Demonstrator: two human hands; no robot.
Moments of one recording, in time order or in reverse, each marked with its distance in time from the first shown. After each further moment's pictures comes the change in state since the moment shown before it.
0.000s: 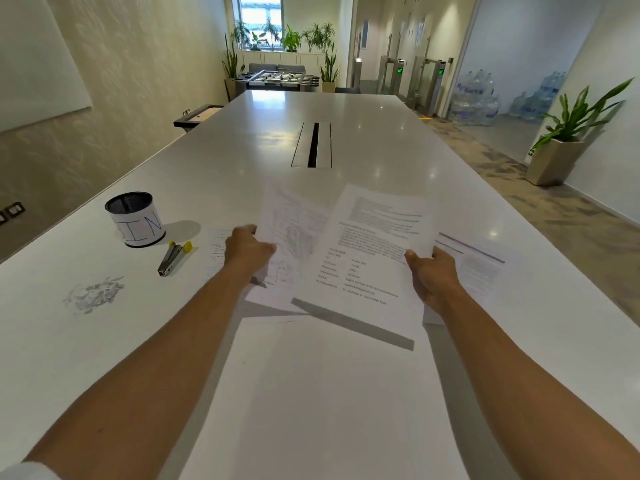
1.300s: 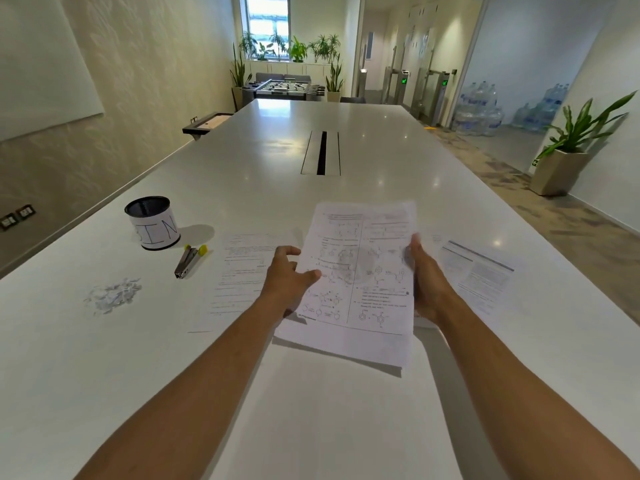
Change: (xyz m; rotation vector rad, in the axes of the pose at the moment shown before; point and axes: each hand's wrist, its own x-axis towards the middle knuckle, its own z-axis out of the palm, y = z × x) left_hand -0.036 -0.023 0.033 -0.371 -0.258 -0.037; right_hand -0.031 -0.002 0.025 -0.051 -0.493 0.026
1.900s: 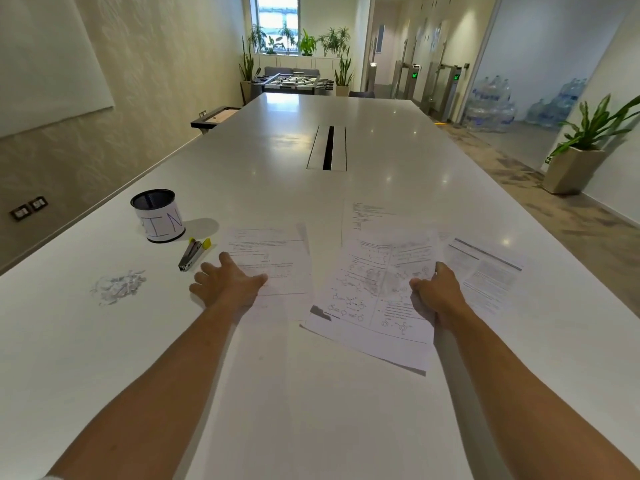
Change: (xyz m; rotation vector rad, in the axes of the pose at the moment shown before) left_hand 0.017 -0.036 -0.070 0.965 0.449 -0.220; right_hand 0.011 0.029 -0.037 -0.612 0.508 0.038
